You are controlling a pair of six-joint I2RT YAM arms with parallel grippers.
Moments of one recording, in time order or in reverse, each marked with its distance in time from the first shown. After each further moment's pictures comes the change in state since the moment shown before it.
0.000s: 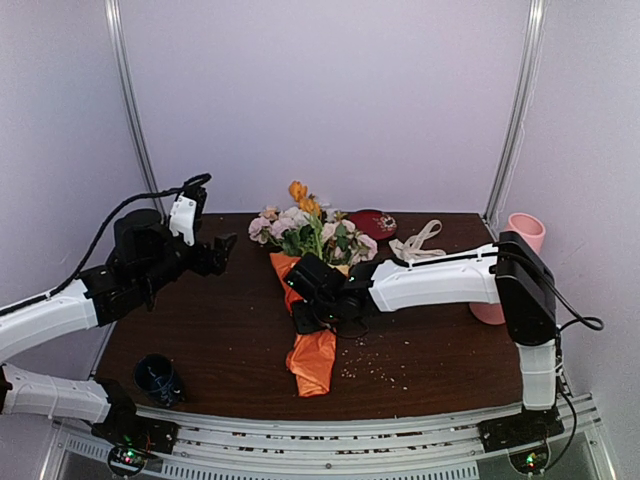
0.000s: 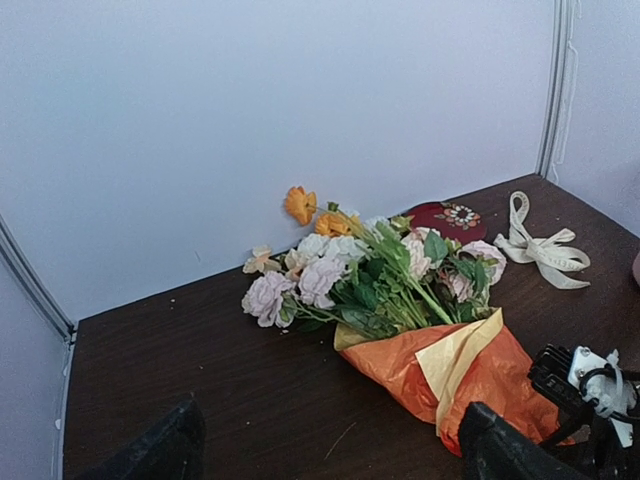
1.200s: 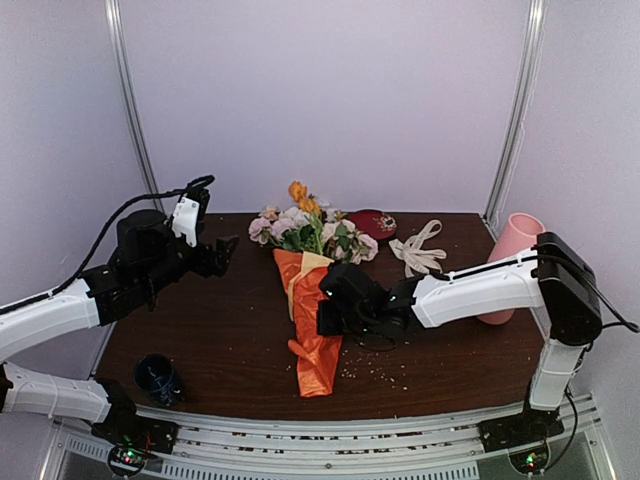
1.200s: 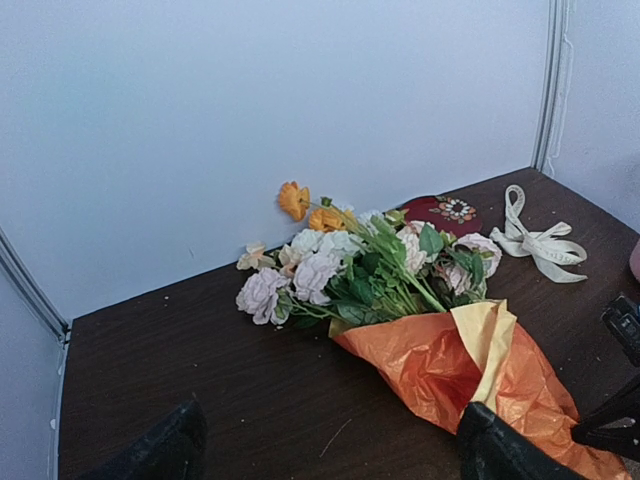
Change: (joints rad) left arm 0.000 0.015 0.000 0.000 0.015 0.000; right arm -0.006 -0.229 -0.375 0.311 0.048 0.172
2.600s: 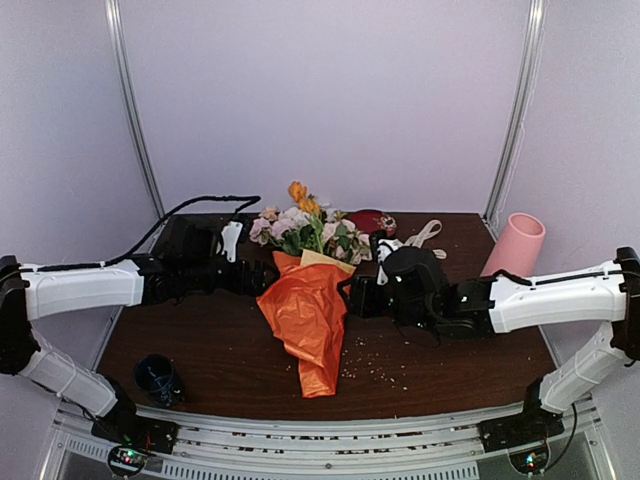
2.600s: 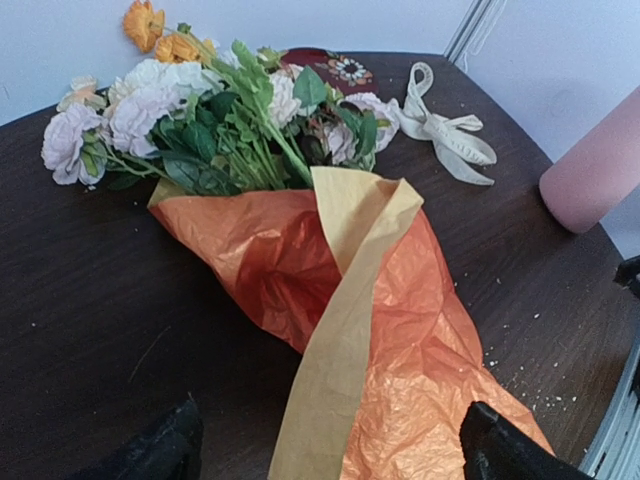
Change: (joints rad) left arm 0.003 0.320 0.099 -0.082 0.358 -0.294; right arm -0.005 -0.404 -0.275 0.180 0.093 -0.149
